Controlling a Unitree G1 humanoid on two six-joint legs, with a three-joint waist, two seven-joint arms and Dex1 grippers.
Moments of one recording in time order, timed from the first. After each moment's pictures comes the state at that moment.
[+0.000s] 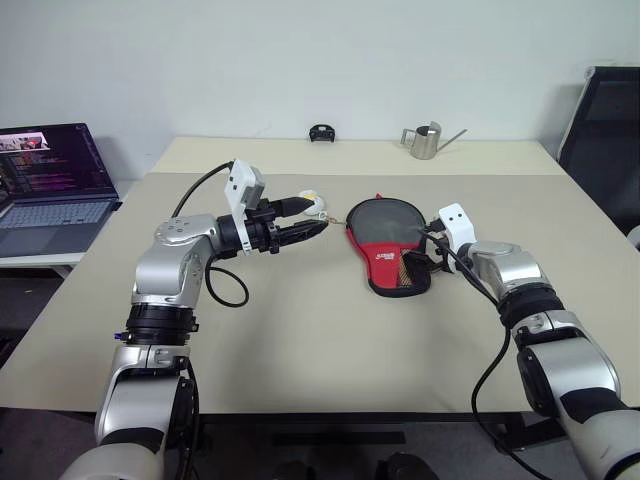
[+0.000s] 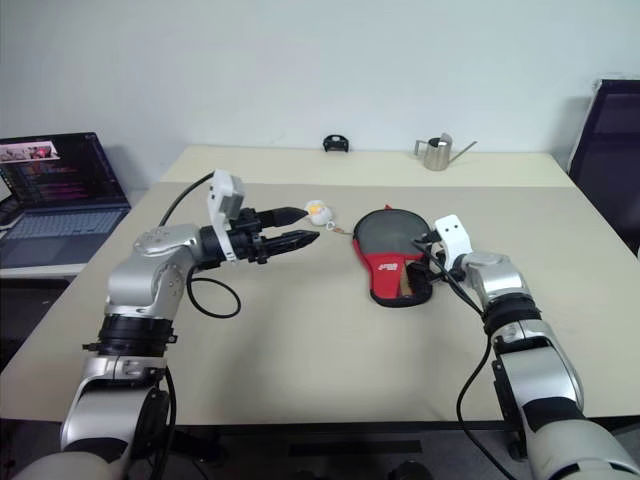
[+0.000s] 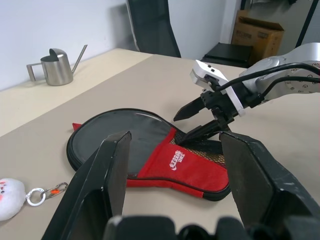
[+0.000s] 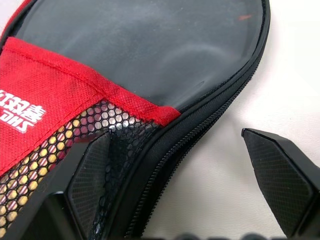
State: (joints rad) left arm -0.82 0.51 0.08 0.29 -0.36 0.41 -1.13; right arm -1.01 -0.40 0.09 0.92 0.06 0.44 0.60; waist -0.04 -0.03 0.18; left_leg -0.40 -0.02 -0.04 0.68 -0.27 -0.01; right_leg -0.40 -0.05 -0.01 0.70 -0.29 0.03
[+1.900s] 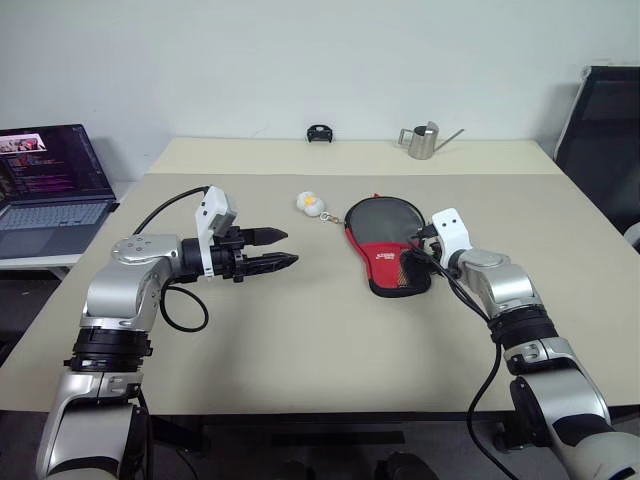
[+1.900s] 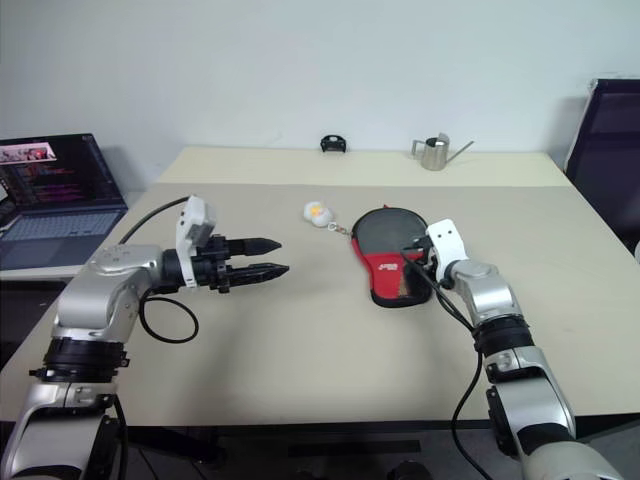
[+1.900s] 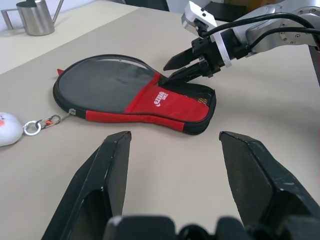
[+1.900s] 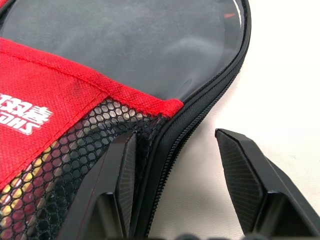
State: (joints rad) left arm -0.67 0.70 0.06 0.20 -0.41 0.46 -1.23; right arm -0.85 -0.35 0.05 0.56 0.03 0.62 0.40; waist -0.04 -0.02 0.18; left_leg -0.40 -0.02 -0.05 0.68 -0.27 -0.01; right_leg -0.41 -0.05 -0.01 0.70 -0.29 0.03
